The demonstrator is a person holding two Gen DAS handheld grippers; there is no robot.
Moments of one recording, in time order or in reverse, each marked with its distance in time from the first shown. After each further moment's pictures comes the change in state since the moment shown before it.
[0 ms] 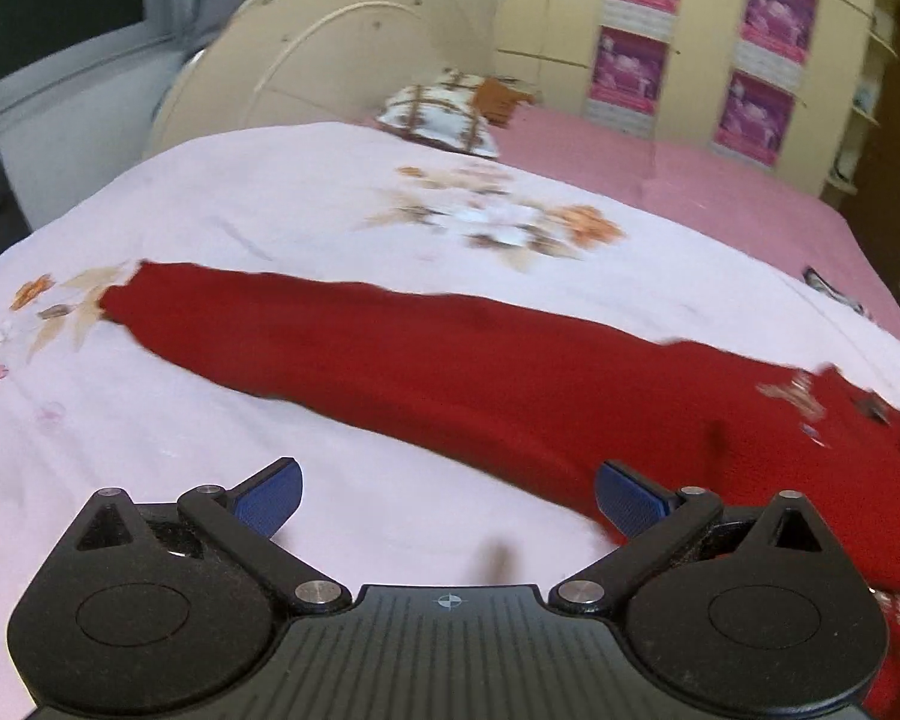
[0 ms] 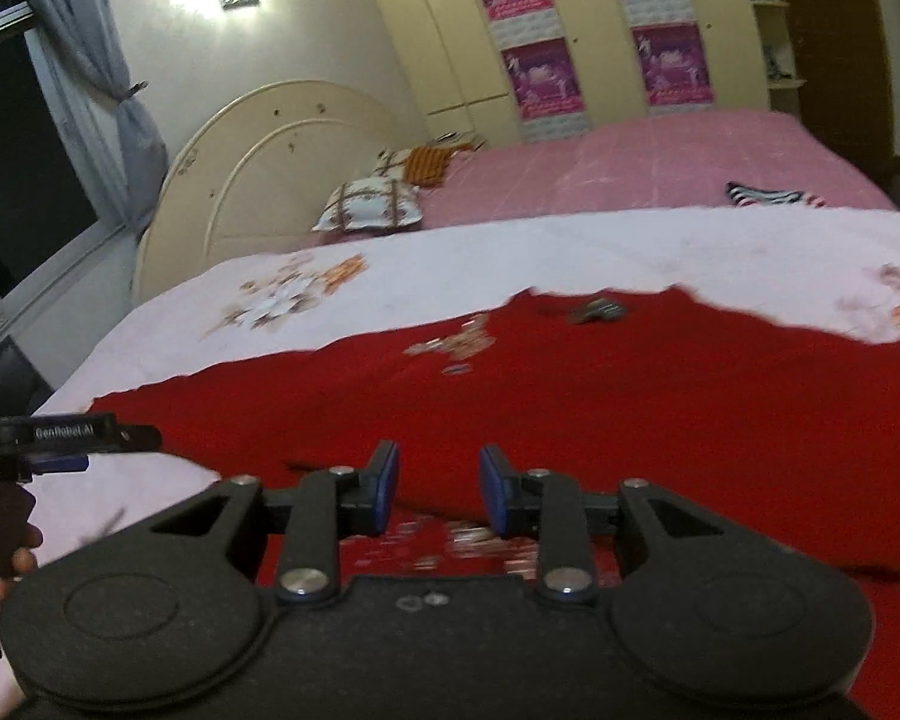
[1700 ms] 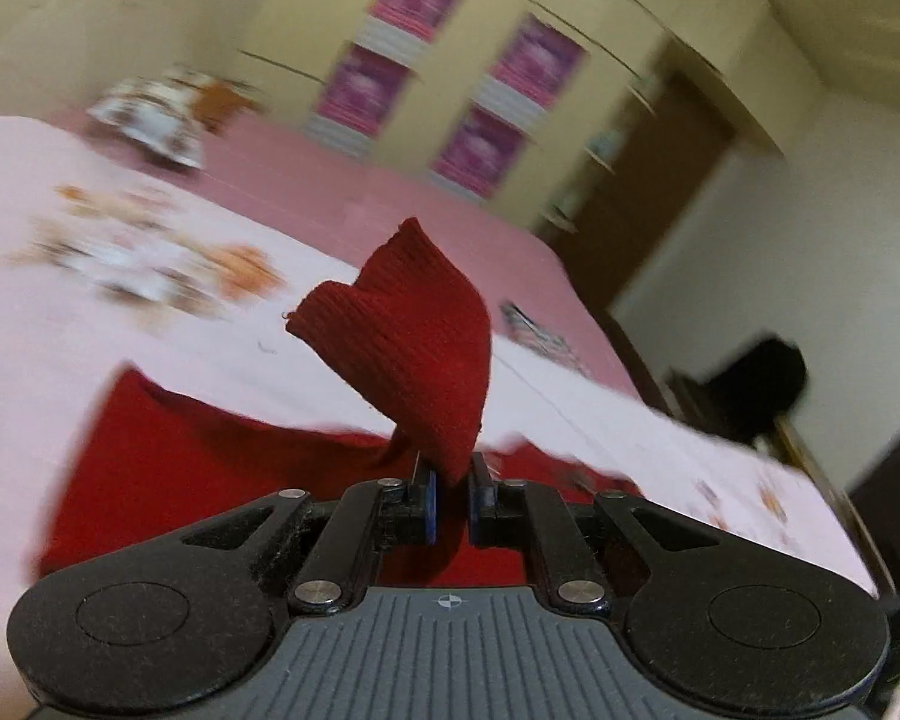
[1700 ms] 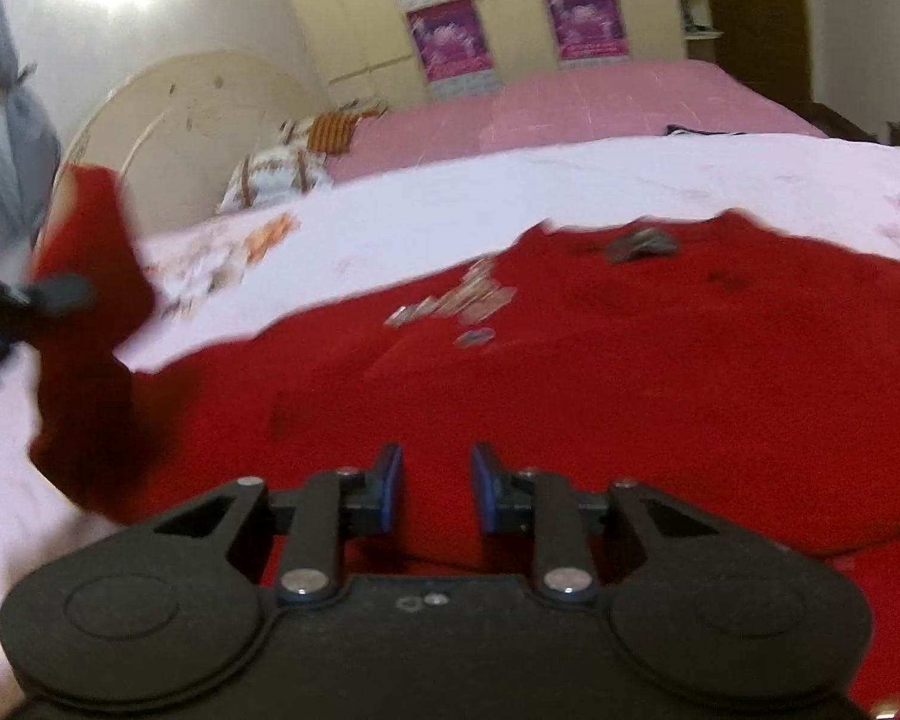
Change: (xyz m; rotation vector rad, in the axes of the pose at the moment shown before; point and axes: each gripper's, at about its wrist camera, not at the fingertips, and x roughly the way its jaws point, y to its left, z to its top) left arm 0.068 -0.122 0.053 0.025 -0.016 -0.694; right arm 0.065 0.013 0.002 0.130 -0.004 -0.211
